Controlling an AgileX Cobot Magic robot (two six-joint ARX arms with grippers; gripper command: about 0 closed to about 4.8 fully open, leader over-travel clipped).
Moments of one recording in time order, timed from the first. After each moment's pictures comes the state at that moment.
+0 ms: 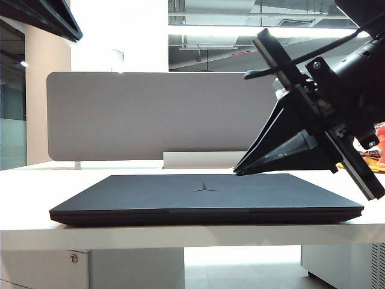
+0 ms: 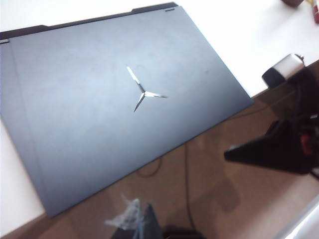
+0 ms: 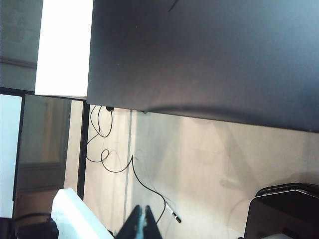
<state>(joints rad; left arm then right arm) -0.70 0.79 0.80 -0.58 0.05 -0.29 0.64 1.20 0.43 0.17 -0.41 0.93</state>
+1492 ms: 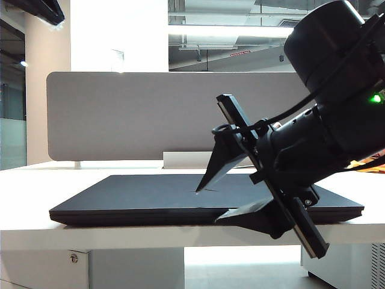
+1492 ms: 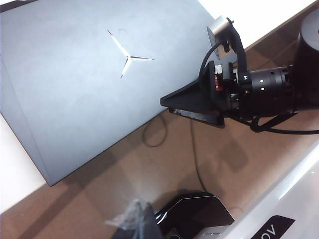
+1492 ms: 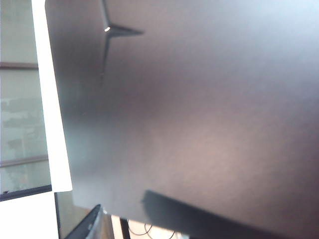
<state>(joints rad) -0.80 0.79 0.89 -0.79 0.03 -0.22 0.75 1.61 0.43 0.68 -0.12 1.36</state>
